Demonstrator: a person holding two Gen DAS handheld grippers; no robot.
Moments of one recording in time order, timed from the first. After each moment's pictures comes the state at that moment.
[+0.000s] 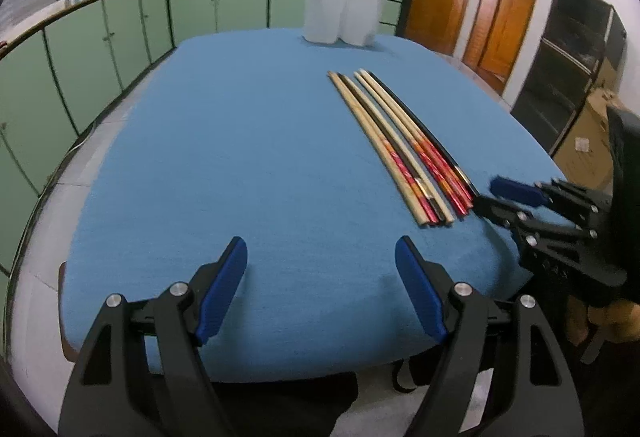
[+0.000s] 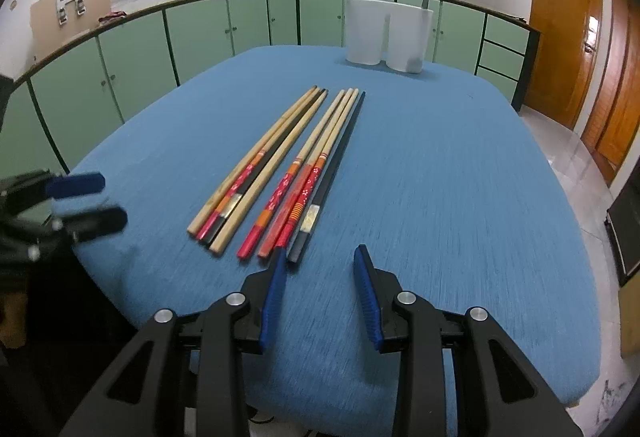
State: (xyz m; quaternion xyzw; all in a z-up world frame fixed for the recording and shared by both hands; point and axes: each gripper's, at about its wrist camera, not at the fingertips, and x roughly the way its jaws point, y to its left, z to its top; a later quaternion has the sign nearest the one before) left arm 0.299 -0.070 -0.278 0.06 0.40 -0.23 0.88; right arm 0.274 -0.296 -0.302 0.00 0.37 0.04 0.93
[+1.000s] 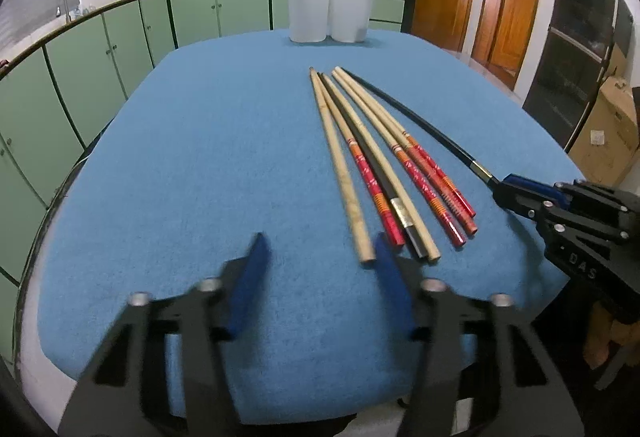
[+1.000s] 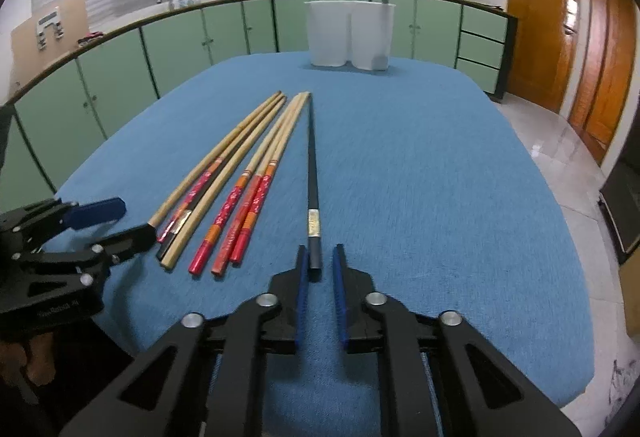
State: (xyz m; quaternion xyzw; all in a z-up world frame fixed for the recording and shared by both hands) left arm 0.307 -0.124 -0.291 0.08 0.38 -0.20 0.90; right arm 0.273 -0.329 -0.304 0.03 0.36 0.01 0.93
